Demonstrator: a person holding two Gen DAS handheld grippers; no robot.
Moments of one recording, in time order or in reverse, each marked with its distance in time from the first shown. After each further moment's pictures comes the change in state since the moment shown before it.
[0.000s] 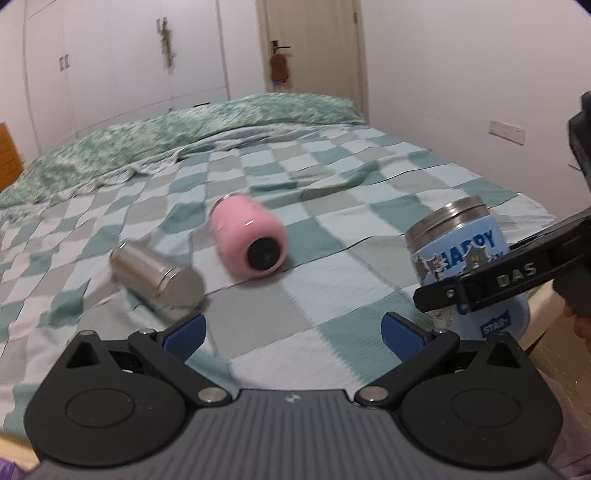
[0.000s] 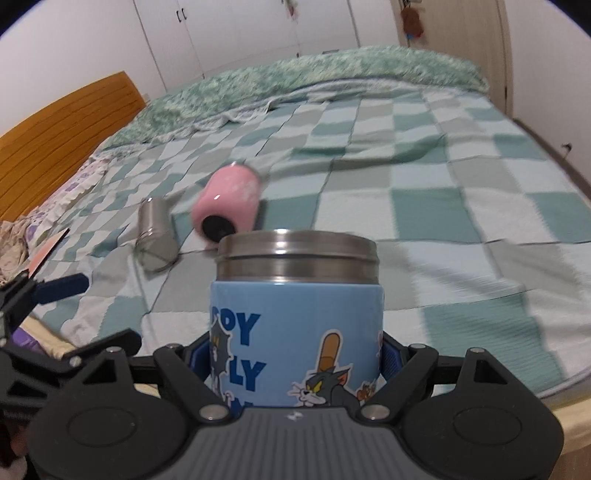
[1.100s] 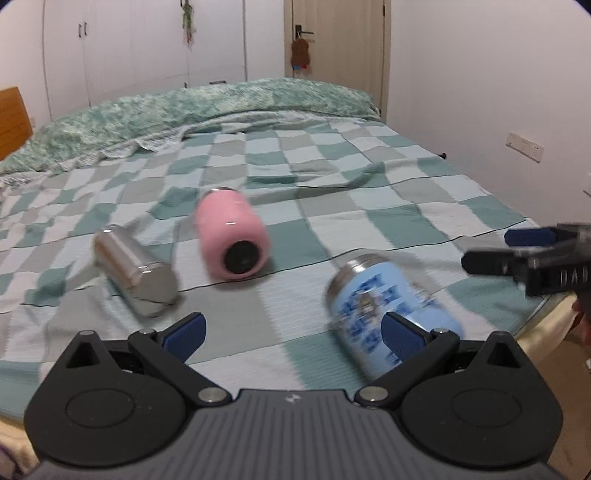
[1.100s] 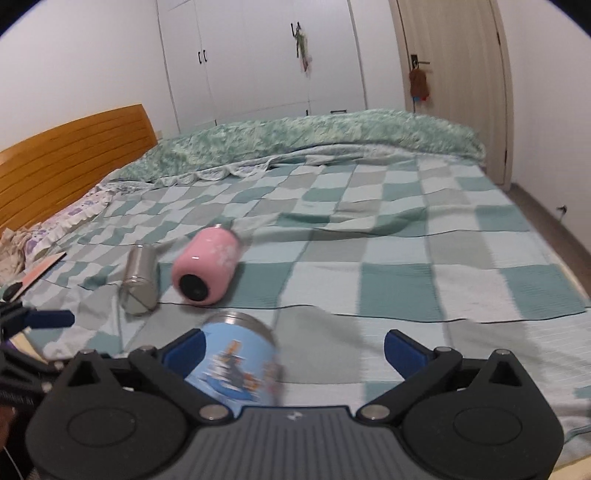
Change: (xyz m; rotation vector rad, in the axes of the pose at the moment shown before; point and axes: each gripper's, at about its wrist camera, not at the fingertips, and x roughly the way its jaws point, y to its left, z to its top) left arm 0.022 -0.037 0.040 -0.110 0.067 -0.007; right arm -0.038 -0.058 0.014 -0.114 -0.228 -0.043
